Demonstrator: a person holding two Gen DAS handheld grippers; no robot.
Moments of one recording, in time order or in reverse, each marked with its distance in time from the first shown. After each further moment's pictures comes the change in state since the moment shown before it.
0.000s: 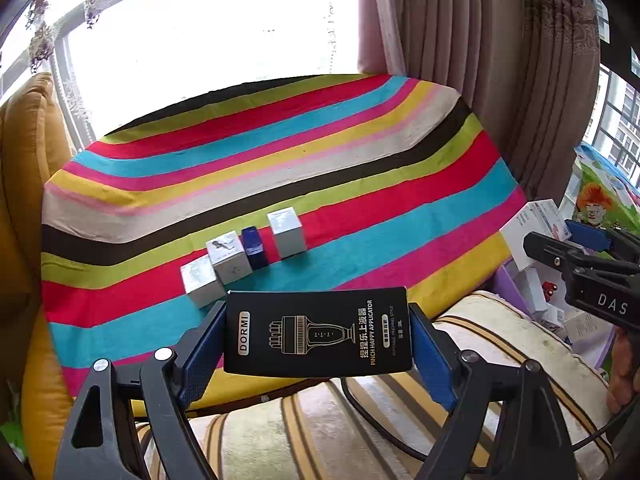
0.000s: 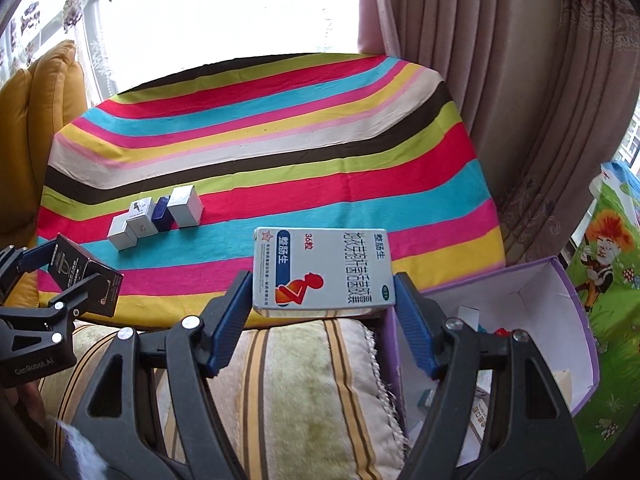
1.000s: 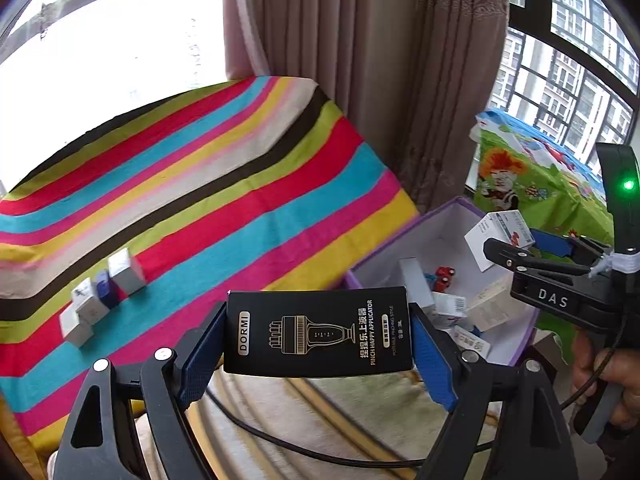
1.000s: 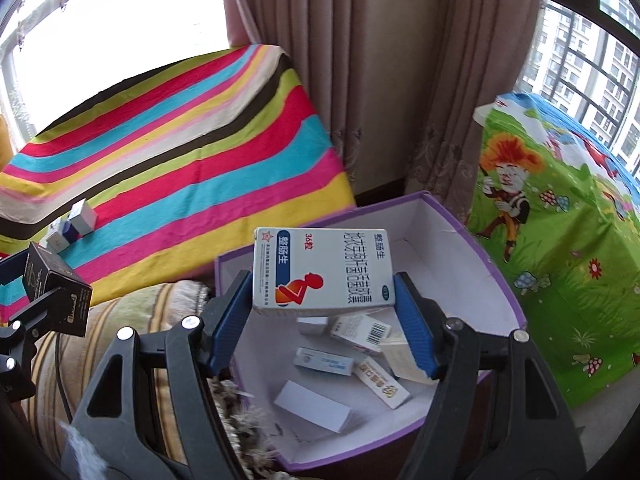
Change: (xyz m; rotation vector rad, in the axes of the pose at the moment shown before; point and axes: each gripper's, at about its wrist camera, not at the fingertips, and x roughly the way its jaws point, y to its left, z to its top) left arm -0.009 -0.142 0.016 0.170 0.014 -0.279; right arm -0.038 -0.143 -0.045 0.201 0.049 -0.250
